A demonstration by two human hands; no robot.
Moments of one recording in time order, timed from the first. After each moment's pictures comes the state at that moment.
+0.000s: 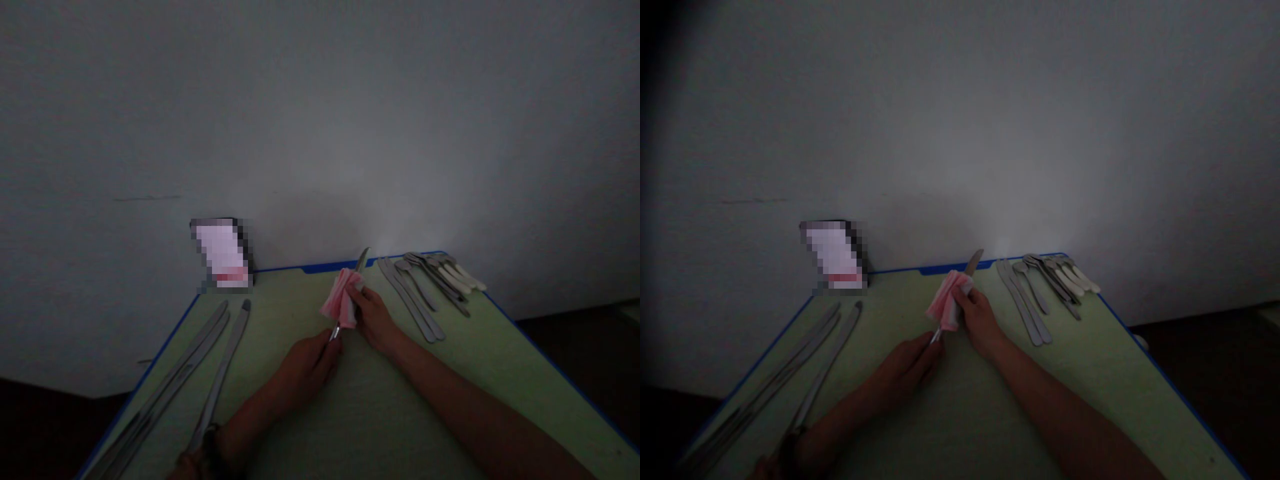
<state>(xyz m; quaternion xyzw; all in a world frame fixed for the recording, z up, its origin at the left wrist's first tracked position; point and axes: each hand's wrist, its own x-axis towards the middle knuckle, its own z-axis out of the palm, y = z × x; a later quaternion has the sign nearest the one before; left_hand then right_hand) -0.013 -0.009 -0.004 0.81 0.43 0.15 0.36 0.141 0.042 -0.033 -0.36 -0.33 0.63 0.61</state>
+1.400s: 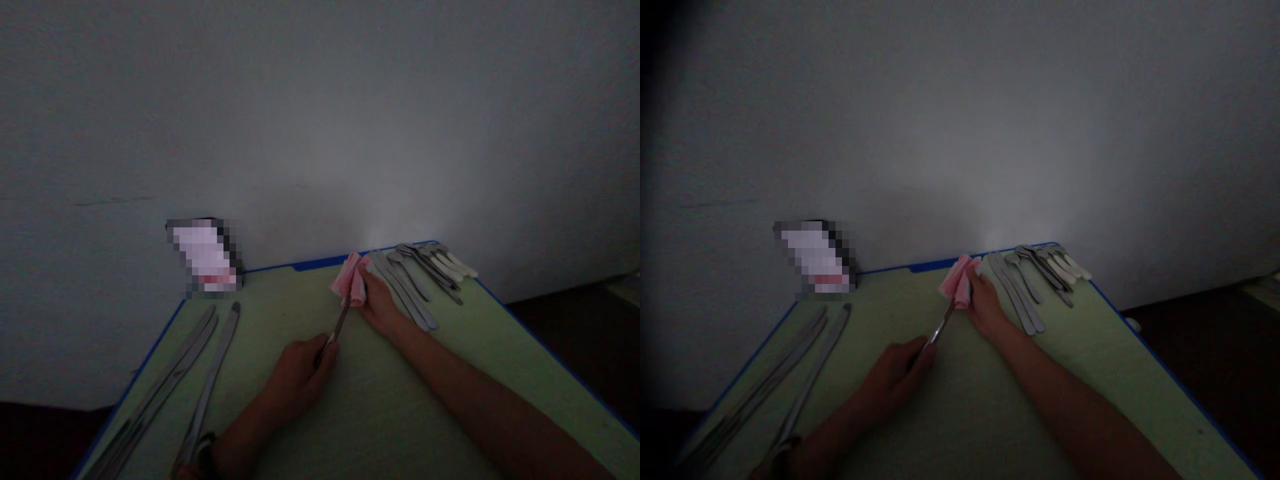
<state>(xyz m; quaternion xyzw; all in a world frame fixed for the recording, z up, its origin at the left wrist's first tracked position) -0.009 -0.016 -0.002 0.83 0.45 0.14 0.30 0.162 0.058 -0.029 -0.34 -0.22 0.63 0.67</state>
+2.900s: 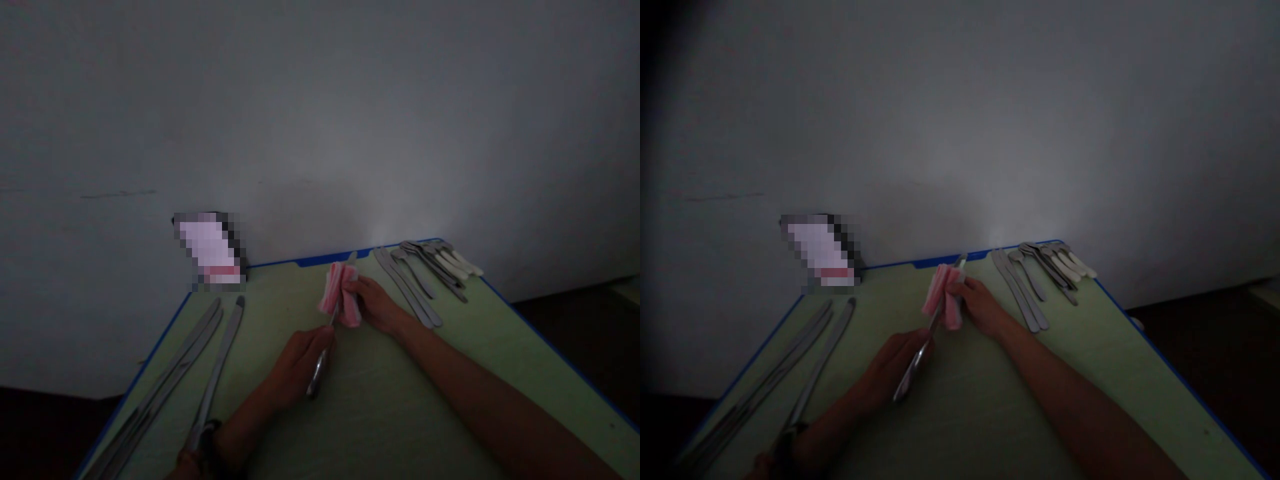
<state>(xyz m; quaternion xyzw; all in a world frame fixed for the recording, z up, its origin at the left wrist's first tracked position) -0.015 -0.015 -0.001 0.71 0.45 0.24 0.49 0.159 0.047 -0.027 -0.33 -0.36 0.69 0.54</state>
